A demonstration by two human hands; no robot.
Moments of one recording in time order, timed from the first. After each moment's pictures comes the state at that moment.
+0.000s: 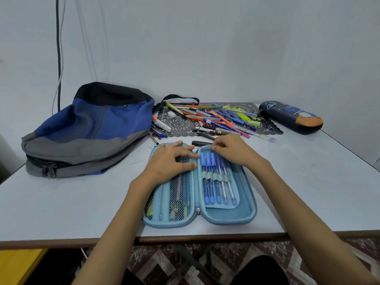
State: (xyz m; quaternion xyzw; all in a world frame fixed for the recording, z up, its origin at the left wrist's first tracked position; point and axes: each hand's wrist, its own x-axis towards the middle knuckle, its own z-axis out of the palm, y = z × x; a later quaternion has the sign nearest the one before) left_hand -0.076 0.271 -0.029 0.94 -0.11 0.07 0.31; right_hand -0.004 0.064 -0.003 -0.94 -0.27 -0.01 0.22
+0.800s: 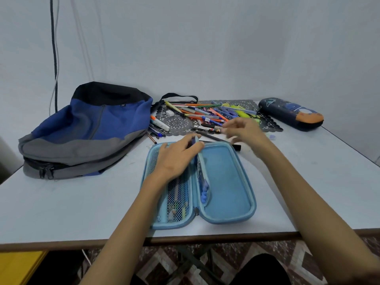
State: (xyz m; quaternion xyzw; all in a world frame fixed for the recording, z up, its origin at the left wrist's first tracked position) left_hand -0.093 0.225 0.002 0.92 0.00 0.09 0.39; right_hand 0.021 0.035 0.003 -0.81 -0.13 0.00 0.58
